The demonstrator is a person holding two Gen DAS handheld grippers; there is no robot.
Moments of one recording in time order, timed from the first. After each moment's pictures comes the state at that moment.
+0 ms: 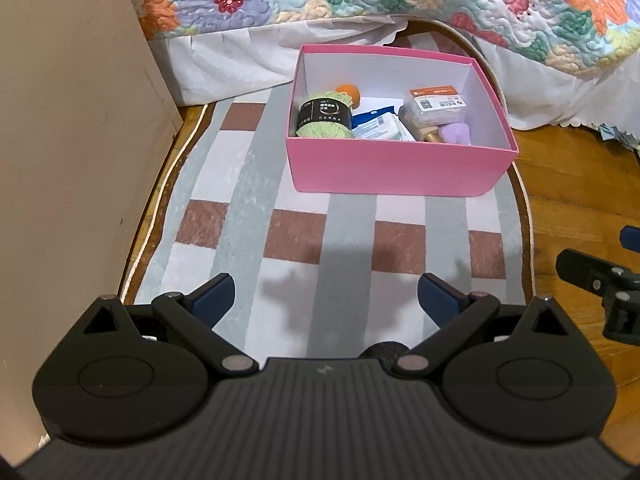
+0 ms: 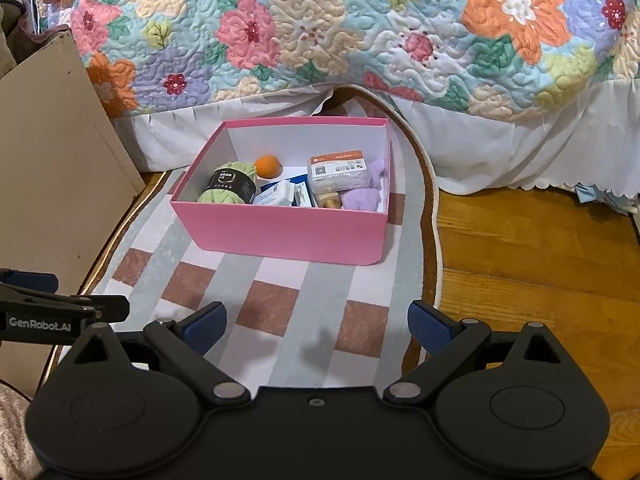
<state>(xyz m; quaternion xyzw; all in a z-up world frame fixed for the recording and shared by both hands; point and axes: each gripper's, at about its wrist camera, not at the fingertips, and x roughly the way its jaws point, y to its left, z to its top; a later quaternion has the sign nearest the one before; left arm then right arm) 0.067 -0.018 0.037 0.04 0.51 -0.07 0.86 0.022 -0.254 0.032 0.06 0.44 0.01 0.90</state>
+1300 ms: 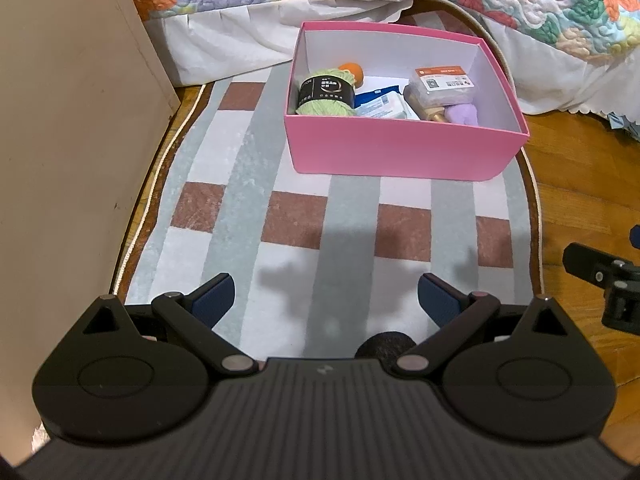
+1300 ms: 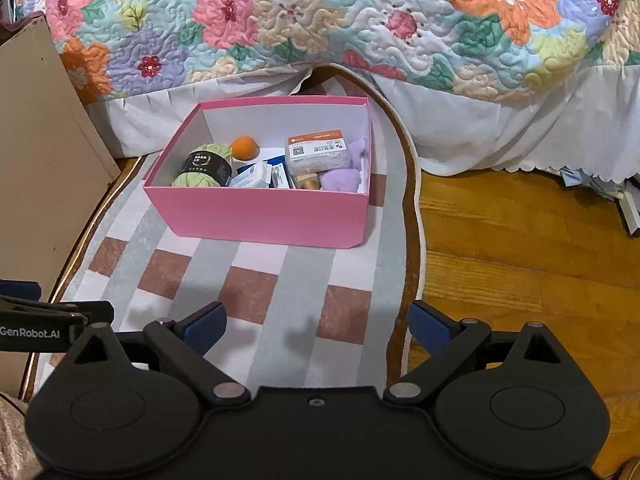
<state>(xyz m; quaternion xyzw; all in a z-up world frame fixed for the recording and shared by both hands) 0.077 -0.021 0.021 0.05 0.53 -0.07 0.84 0.032 -0.257 0.018 0.05 0.47 -0.02 0.88</state>
